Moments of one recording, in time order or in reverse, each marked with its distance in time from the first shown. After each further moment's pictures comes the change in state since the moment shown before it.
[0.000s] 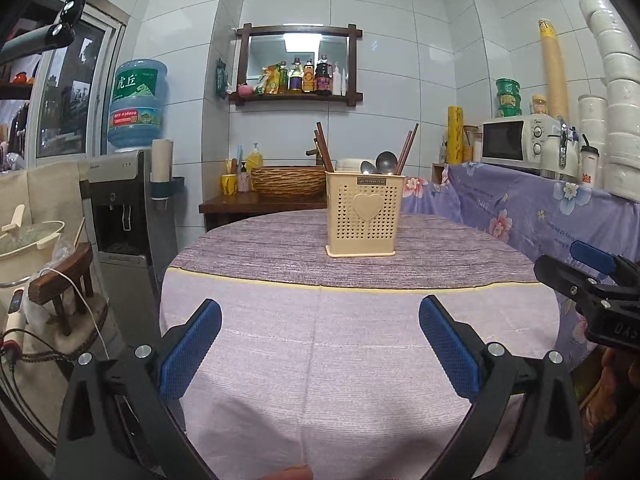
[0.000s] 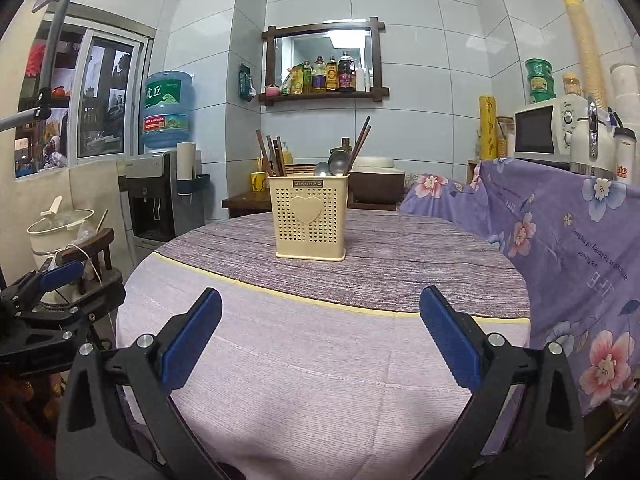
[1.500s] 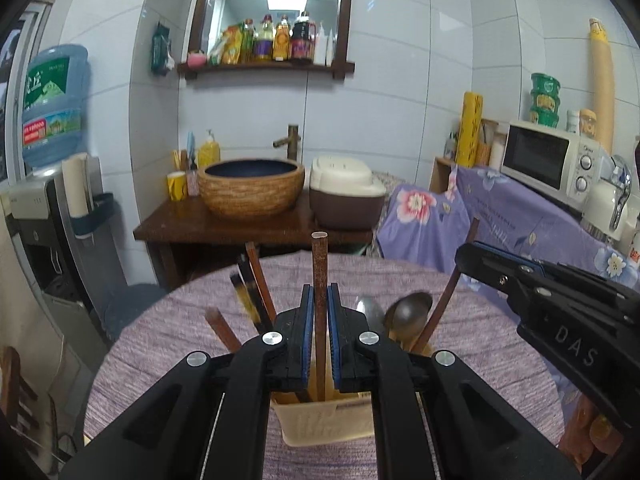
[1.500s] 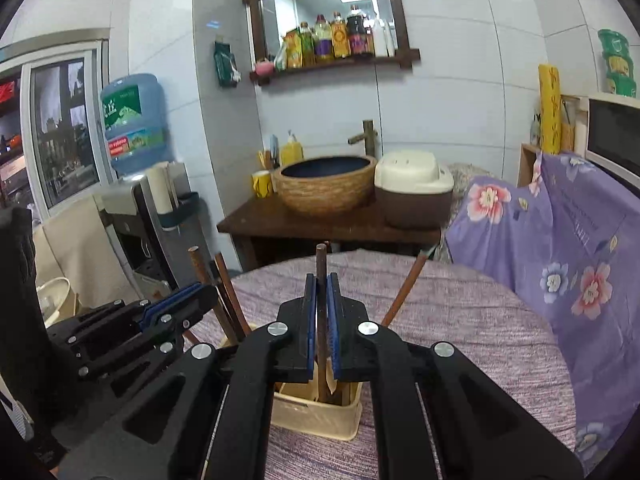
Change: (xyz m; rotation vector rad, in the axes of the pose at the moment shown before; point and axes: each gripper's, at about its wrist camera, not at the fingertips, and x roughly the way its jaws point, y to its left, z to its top) left arm 0.270 -0.037 0.205 -0.029 0.193 -0.093; right arm 0.304 -0.038 0.238 0.076 0.200 0.113
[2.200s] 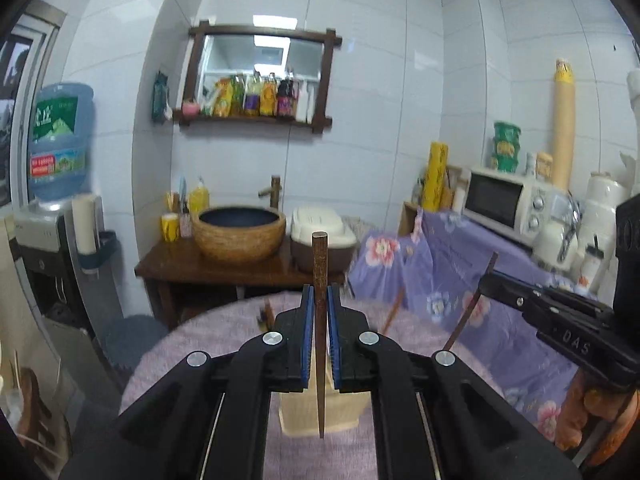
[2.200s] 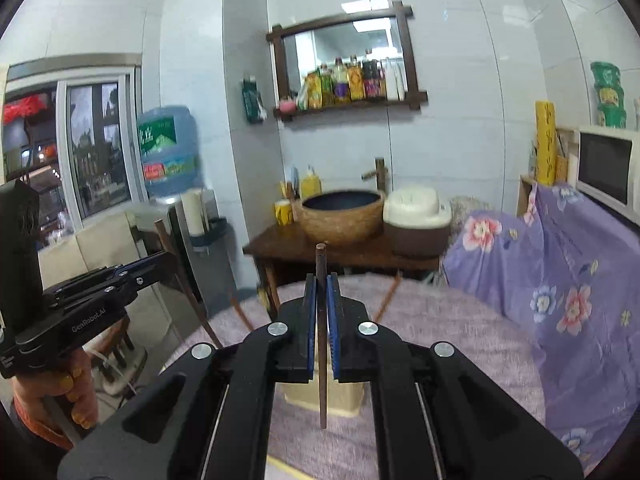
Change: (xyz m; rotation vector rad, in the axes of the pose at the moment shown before) left arm -0.127 0.011 0.059 -0.004 -0.180 -0.082; right arm -0.137 0.009 0.034 -0.023 -0.137 0.068
